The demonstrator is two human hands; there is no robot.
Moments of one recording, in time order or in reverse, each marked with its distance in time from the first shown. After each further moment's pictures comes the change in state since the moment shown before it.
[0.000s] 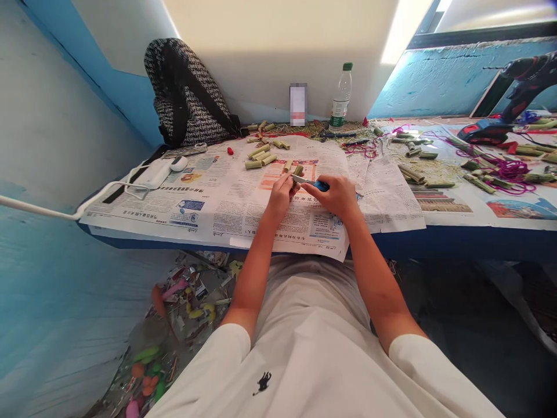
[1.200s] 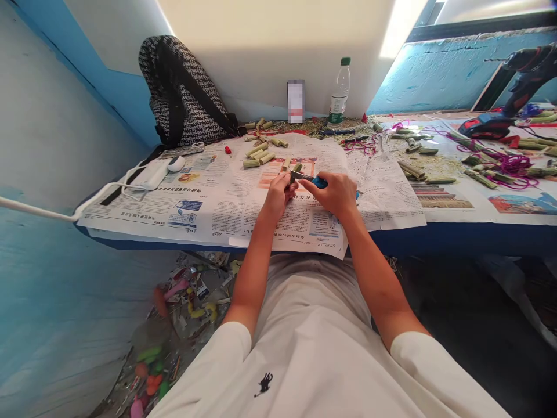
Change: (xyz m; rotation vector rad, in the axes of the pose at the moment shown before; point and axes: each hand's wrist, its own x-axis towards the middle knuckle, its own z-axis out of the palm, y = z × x) left_hand 0.001 0.008 0.002 -0.167 -0.045 -0.068; right_hand -0.001 -0.006 0.005 -0.042 0.061 0.082
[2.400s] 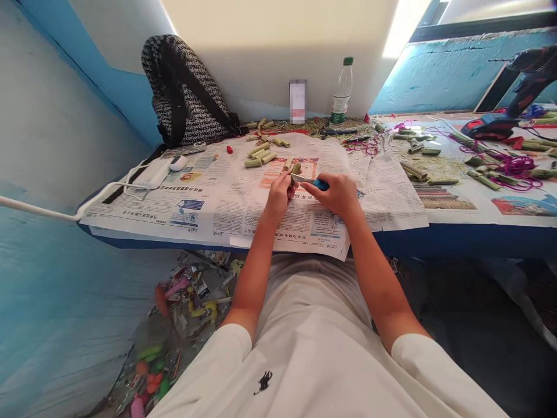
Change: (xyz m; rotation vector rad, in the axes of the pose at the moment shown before) left_hand 0.001 -0.009 -0.004 0.018 0.079 0.050; right_hand 0.001 0.007 -0.003 0.044 -0.031 -0.113
